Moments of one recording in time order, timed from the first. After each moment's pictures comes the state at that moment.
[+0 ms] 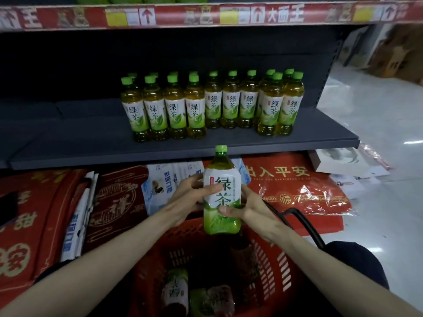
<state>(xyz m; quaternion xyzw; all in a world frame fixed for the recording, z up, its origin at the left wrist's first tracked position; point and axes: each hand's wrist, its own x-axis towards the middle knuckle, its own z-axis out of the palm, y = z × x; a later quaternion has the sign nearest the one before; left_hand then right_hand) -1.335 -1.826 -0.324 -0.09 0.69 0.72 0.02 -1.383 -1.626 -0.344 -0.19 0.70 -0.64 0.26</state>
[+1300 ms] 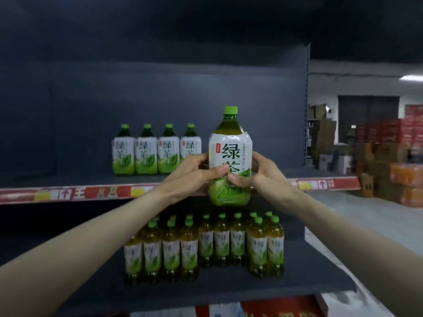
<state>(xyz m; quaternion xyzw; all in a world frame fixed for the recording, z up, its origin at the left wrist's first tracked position) -1.389 -1.809 0.044 0.17 0.83 0.49 -0.23 -1.455 -1.606 0.030 -0.40 0.67 -0.62 -0.03</state>
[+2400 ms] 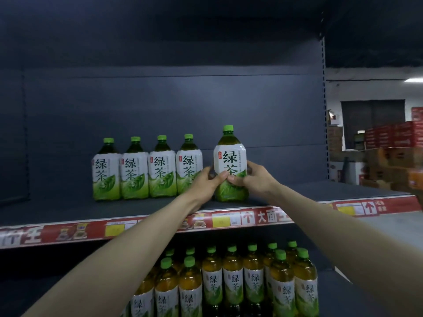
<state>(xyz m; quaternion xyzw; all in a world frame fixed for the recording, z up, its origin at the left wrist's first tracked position) -1.607 -1.861 0.042 0.06 0.78 0.58 -0.24 -1.655 -1.694 0.052 -0.28 0.76 -0.58 -0.05</state>
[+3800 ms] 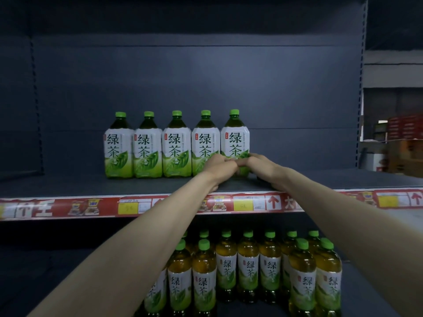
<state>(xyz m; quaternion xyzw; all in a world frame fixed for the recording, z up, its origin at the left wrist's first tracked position) -1.628 -1.878 0.037 -0.06 0.84 0.47 -0.26 -1.663 -1.740 0.047 -0.32 0.81 -0.49 0.02</state>
